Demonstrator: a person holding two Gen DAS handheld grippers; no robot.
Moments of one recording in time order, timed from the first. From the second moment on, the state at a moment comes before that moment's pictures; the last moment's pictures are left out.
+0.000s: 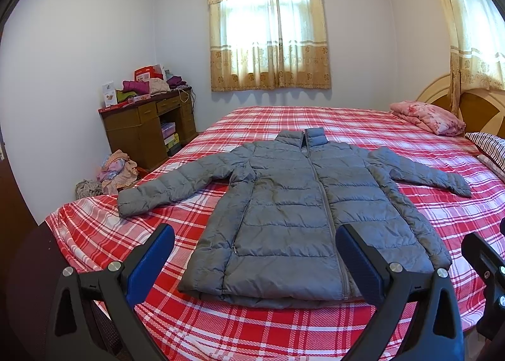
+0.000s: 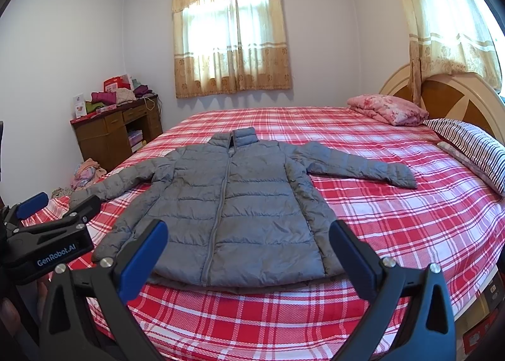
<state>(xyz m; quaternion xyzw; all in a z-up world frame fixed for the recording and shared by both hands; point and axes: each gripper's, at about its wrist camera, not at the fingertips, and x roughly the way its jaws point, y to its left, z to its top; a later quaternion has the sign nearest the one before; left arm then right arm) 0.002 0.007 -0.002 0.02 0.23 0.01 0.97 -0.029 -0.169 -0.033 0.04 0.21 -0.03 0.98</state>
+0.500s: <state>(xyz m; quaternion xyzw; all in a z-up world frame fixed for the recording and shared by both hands) 0.002 0.007 -0.003 0.02 0.23 0.01 0.97 -0.028 -0.170 -0.033 0.04 0.21 -0.03 0.98</state>
